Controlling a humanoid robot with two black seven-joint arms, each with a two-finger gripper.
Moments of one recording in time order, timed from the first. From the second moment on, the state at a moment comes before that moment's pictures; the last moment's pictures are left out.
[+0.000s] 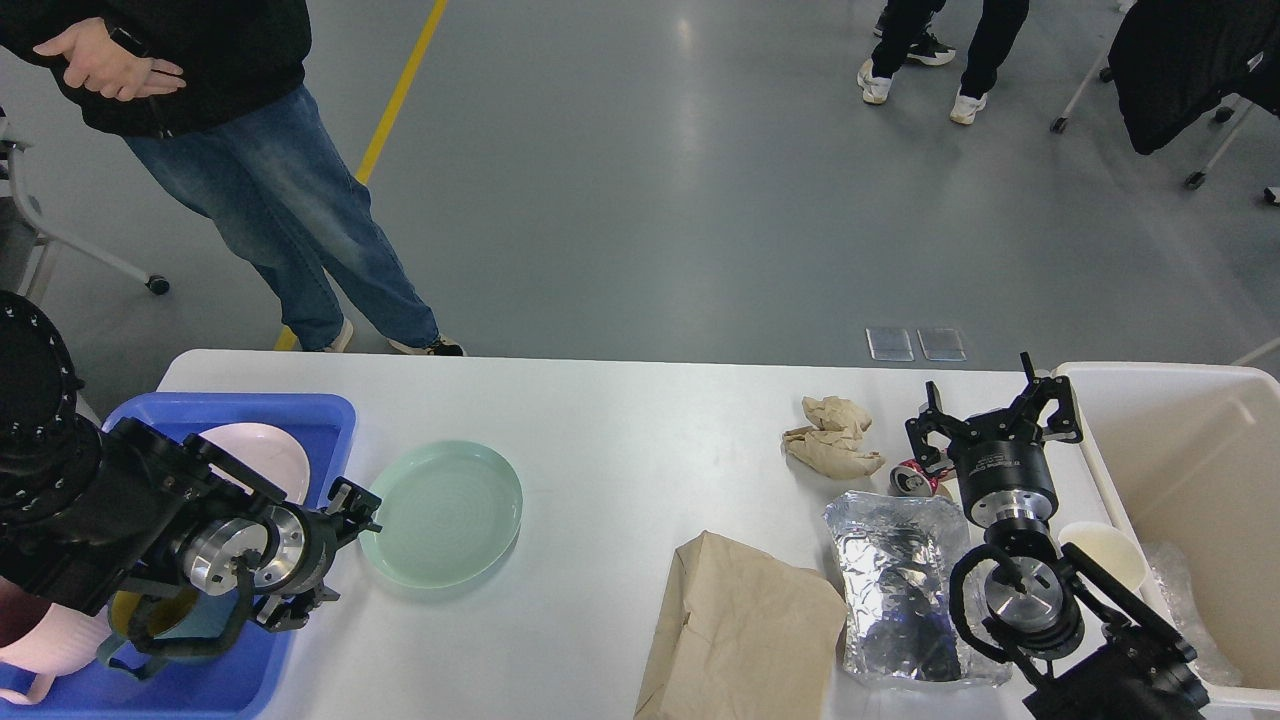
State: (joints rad) left arm -1.45 0.26 1.32 -1.29 -0.94 -0.01 -0.12; right arm 0.27 -0.17 1.10 0.92 -0.04 0.13 0.49
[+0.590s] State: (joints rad) left arm -1.37 0.25 1.24 -1.20 -0.88 -0.01 -0.12; right arm 0.27 -0.17 1.10 0.92 -0.04 0.13 0.49
